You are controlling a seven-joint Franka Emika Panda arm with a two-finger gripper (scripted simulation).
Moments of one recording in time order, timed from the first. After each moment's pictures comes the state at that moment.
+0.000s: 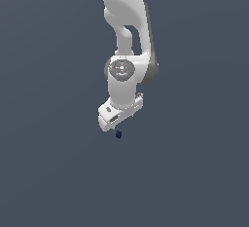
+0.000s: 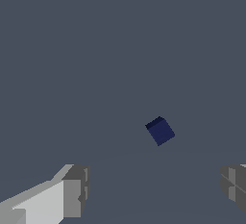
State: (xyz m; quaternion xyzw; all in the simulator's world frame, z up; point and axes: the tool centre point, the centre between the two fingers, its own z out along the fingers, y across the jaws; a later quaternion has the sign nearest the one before) arm 0.017 -0.008 0.115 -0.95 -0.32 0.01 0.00
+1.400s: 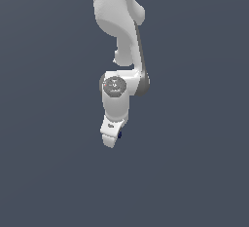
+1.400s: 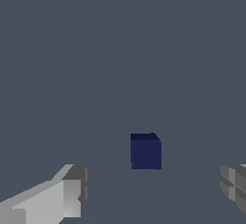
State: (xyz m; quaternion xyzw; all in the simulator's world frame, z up) arm 0.037 -0.028 0.064 -0.82 -0.57 0.00 0.00
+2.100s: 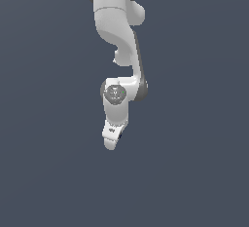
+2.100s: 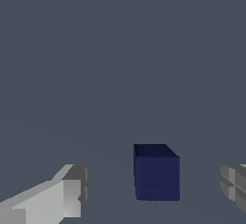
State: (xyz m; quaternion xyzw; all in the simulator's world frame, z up) arm 0.036 -0.029 0.031 -0.82 -0.58 0.00 0.00
